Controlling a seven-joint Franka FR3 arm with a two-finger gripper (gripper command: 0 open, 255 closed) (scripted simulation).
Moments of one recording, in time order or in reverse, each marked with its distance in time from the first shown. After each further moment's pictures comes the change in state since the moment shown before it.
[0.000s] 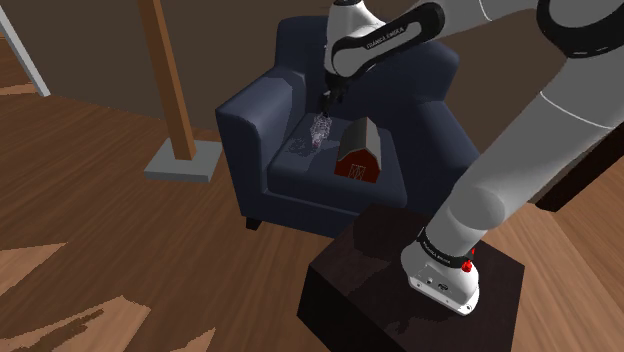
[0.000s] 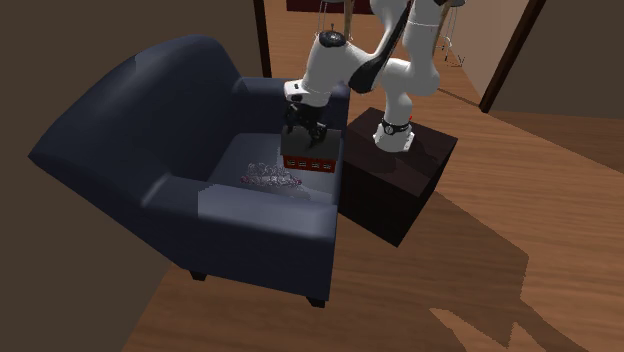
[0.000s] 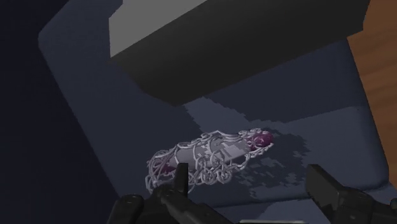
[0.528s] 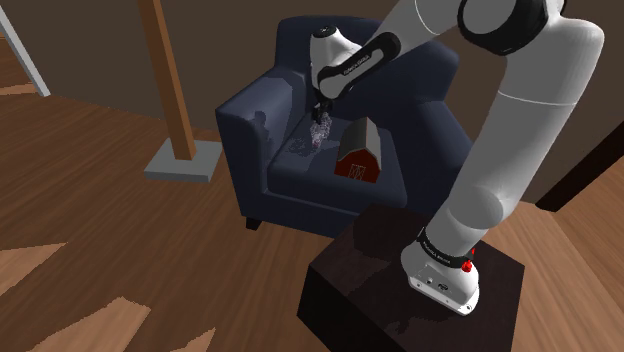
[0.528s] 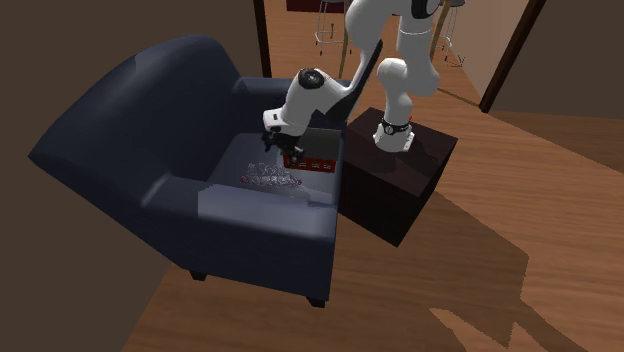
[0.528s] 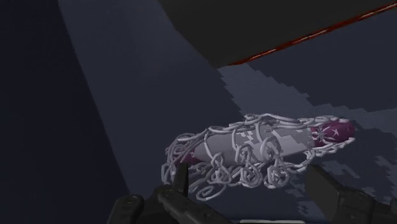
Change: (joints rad) arm -0.024 0.301 -0.027 0.169 -0.172 0.124 0.035
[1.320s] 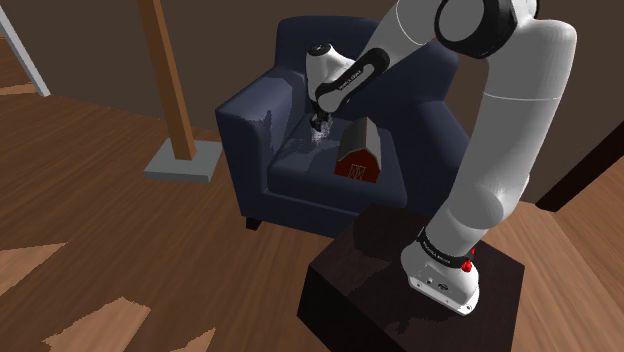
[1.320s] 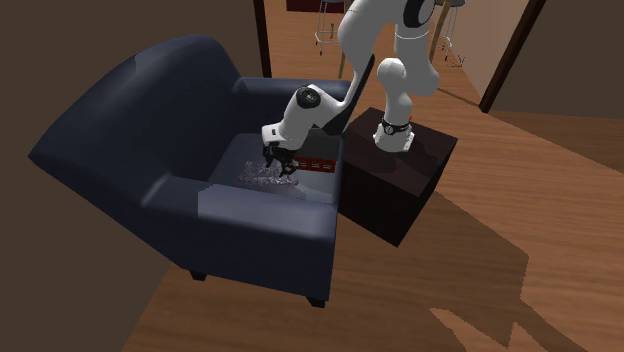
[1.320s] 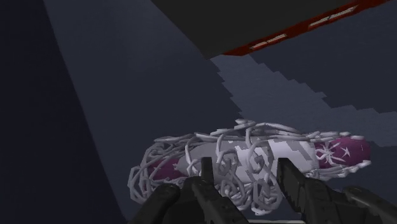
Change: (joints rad) arm 0.003 0.109 -0.017 0.020 -0.060 0.084 0.055
